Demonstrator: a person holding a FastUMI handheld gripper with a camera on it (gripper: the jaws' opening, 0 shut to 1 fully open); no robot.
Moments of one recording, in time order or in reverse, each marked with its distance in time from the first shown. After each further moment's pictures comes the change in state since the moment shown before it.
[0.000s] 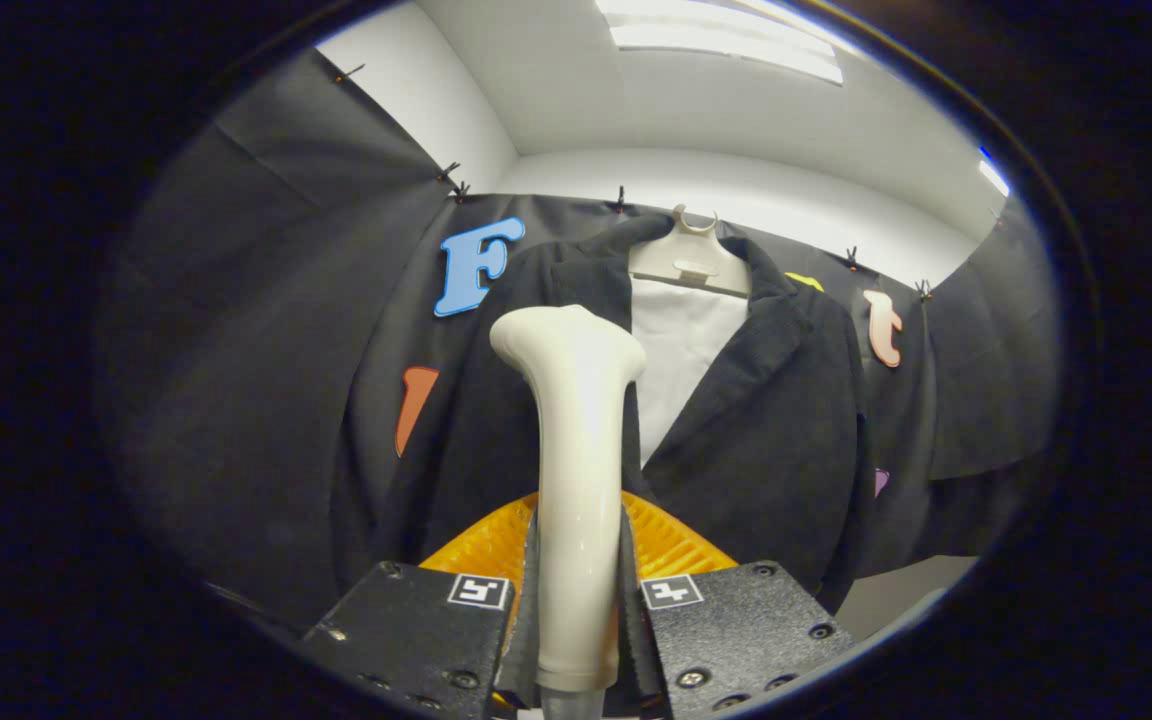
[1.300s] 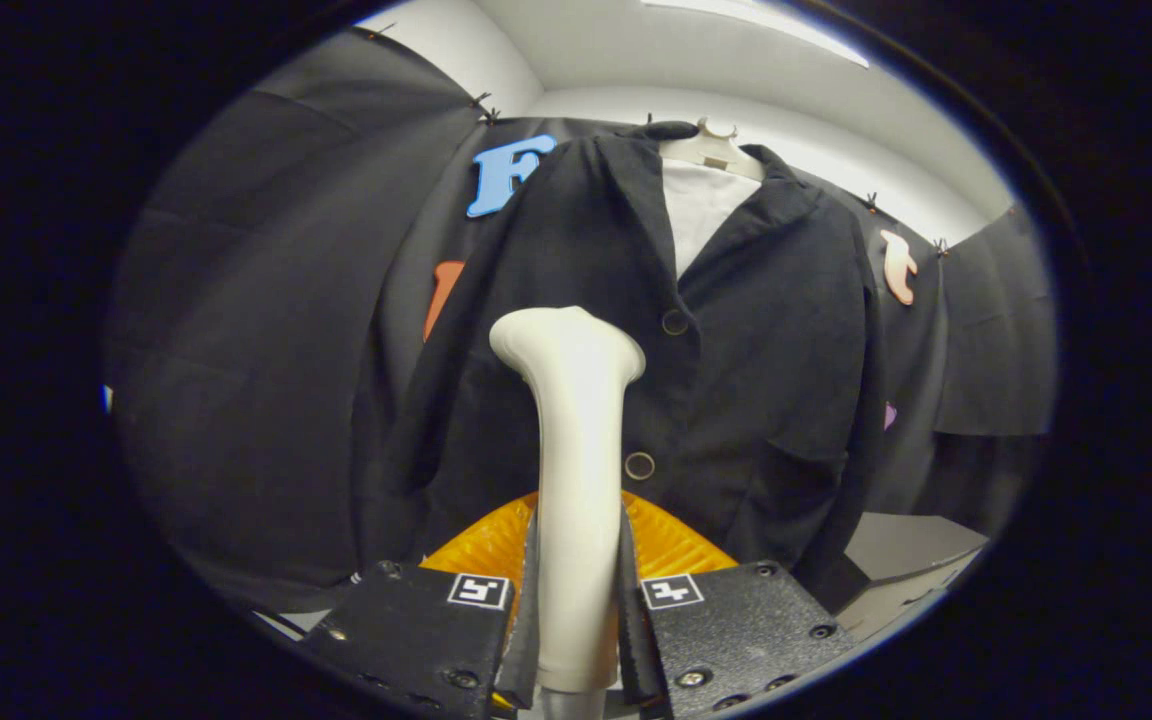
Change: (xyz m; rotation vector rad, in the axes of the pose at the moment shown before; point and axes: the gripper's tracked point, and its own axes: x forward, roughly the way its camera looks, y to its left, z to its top) arm -0.069 0.008 -0.128 -0.054 0.259 0.044
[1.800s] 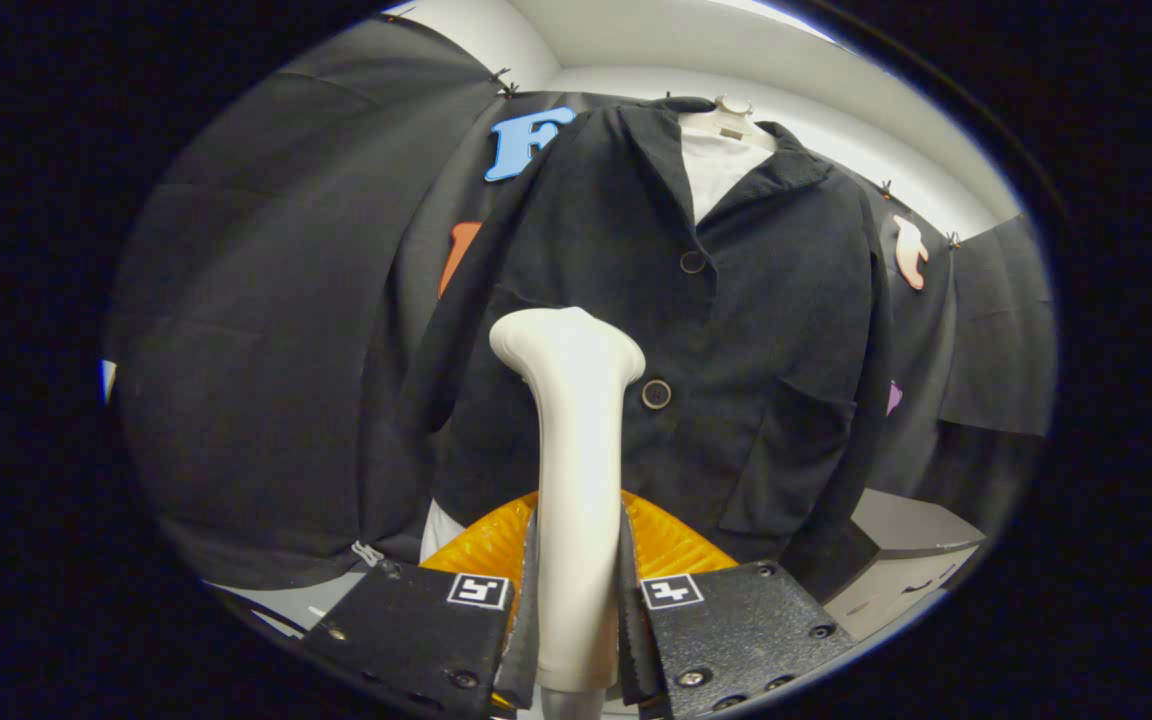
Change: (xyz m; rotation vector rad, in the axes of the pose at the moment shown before) arm -0.015 0.009 -0.050 -0.037 0.094 0.024
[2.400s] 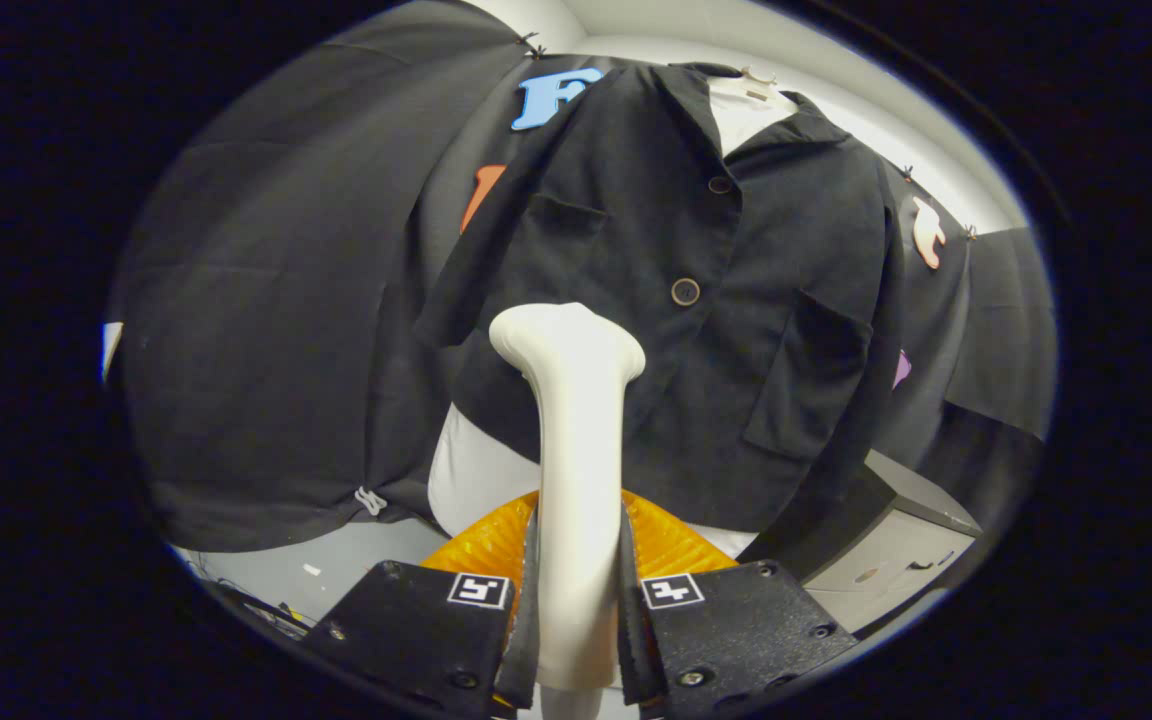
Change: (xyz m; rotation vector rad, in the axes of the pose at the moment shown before) arm -0.018 0.017 -0.075 -0.061 0.149 0.015
